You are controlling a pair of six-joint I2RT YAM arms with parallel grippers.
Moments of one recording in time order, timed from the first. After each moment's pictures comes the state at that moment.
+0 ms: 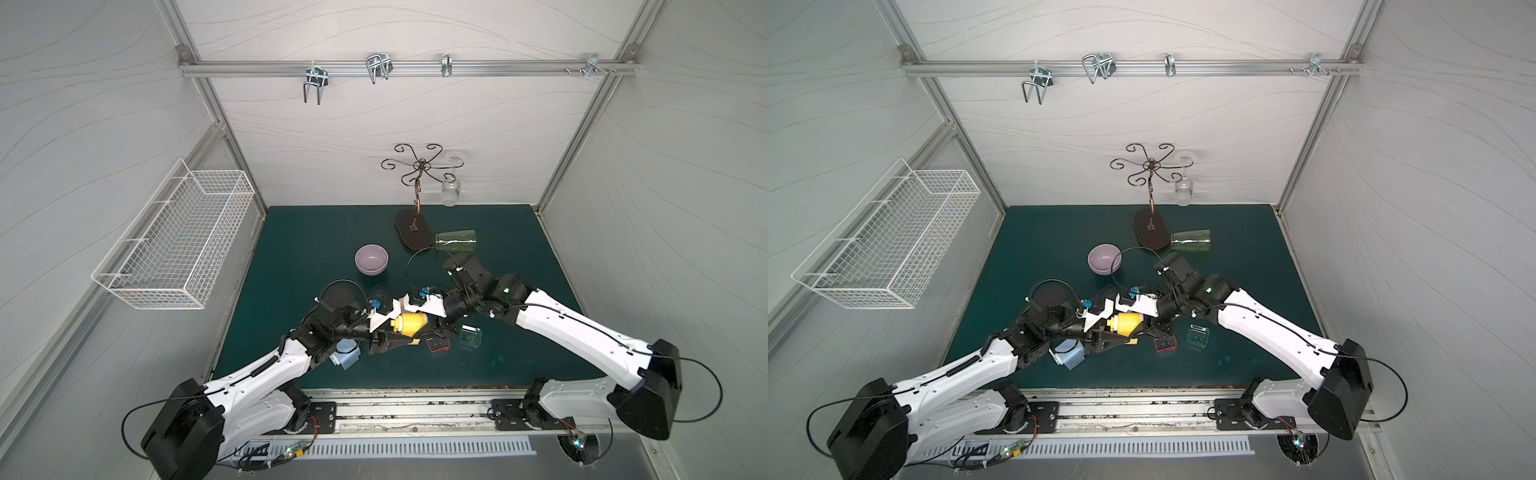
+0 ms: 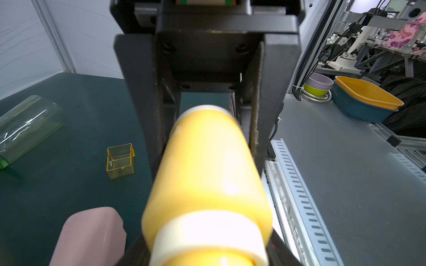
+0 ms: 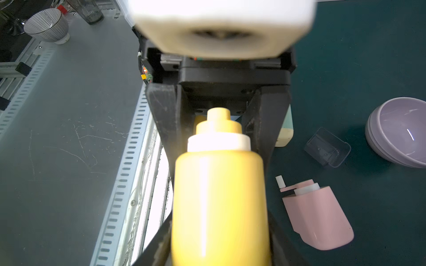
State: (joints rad) left arm -0.64 1.03 0.45 0.25 0.87 0.16; right arm 0.89 1.29 1.13 -0.74 -0.64 -0.57
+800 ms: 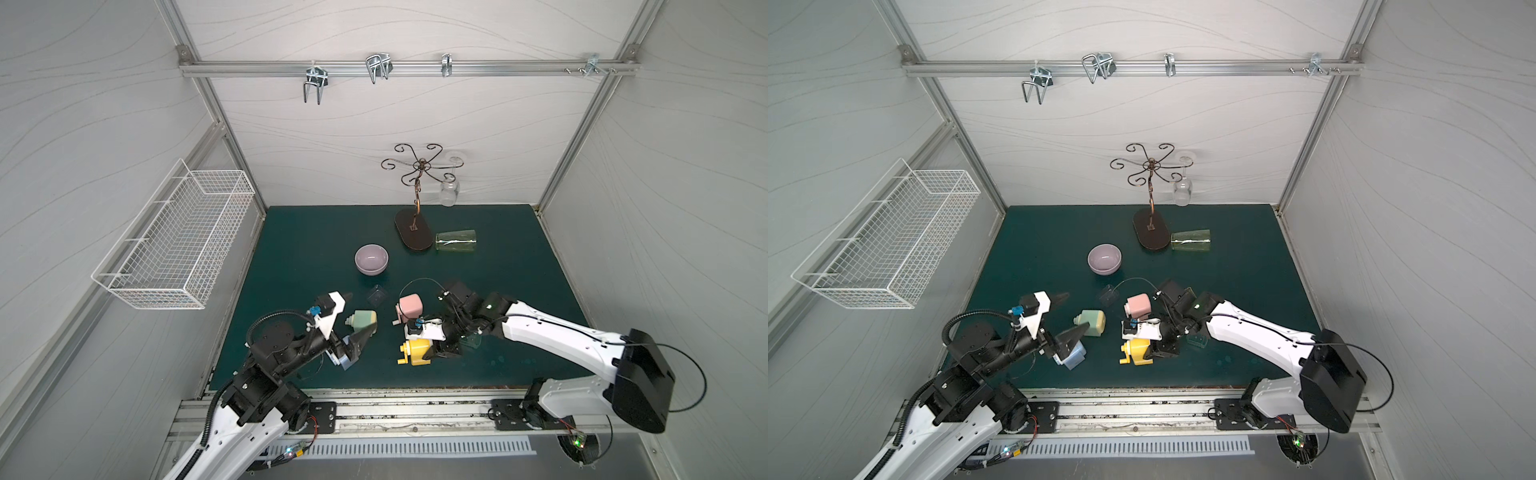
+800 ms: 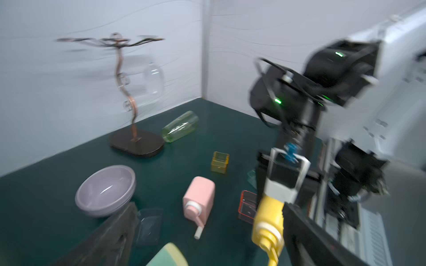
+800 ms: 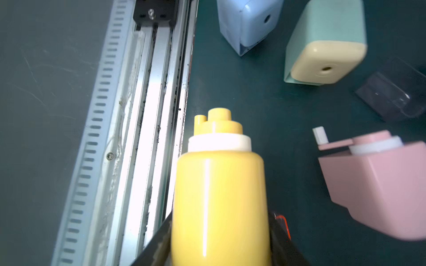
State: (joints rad) left arm -0.59 0.30 0.49 -0.28 0.18 -0.09; right arm 0.98 1.35 0.89 -0.65 -0.48 -0.69
